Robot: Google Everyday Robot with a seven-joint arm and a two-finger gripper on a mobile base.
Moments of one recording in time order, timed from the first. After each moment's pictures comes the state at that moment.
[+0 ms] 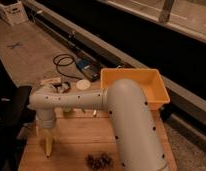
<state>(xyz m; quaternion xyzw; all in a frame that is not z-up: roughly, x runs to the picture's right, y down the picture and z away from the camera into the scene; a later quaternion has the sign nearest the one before) -0.291 0.255 0.780 -0.33 -0.38 -0.54 0.68</state>
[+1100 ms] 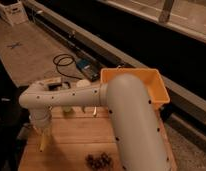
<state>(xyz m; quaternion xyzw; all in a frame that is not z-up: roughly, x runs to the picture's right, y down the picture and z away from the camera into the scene) -0.284 0.205 0.743 -0.29 -0.30 -0.56 0.72</state>
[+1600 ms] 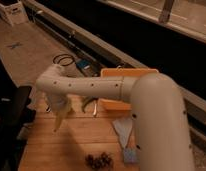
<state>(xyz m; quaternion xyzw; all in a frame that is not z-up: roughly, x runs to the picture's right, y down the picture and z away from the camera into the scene) -0.189 0.102 0.749 -0.25 -0.24 -0.49 0.80</state>
